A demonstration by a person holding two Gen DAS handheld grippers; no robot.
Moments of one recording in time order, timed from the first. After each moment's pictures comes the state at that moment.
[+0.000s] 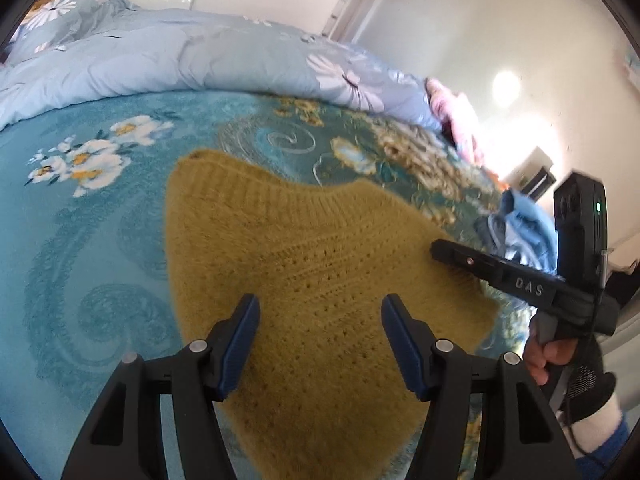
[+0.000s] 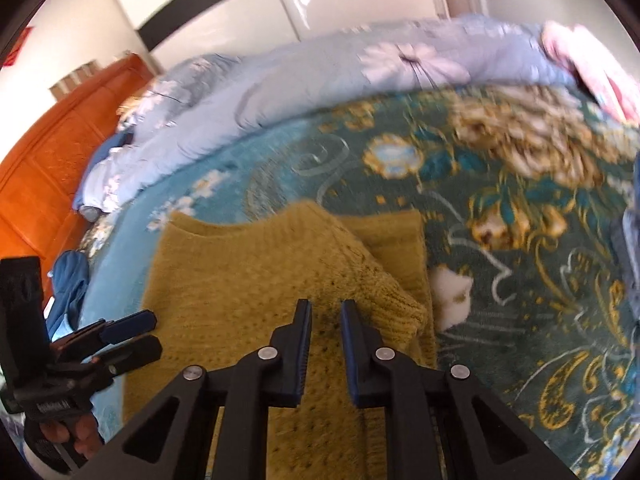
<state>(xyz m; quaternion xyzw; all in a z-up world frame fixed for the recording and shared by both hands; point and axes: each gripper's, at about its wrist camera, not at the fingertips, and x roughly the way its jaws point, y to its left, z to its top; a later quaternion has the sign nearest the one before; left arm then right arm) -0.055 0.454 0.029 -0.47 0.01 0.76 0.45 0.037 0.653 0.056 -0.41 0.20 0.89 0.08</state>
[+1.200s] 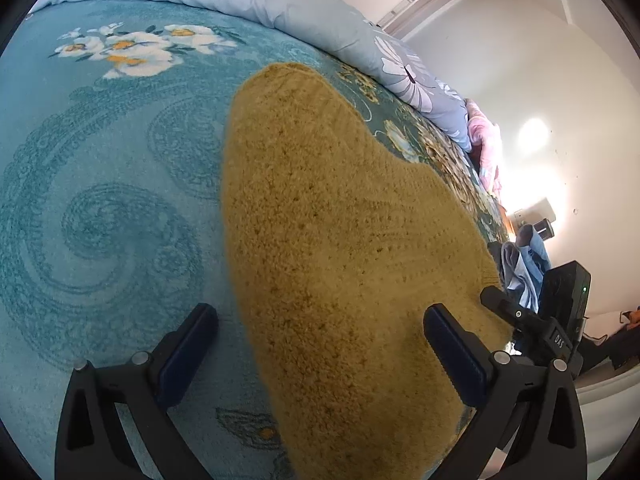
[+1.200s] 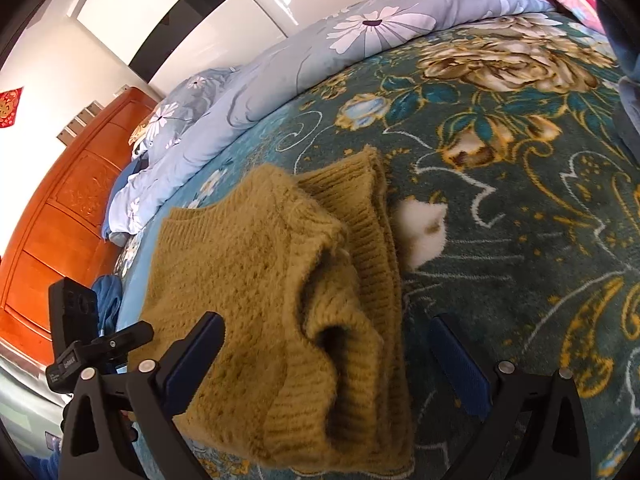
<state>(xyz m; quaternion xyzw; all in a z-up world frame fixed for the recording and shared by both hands) -0.078 0.431 -0.032 -0.55 -0.10 0.72 0.40 0.068 0.695 0.001 -0.41 0.31 0.86 0.04</state>
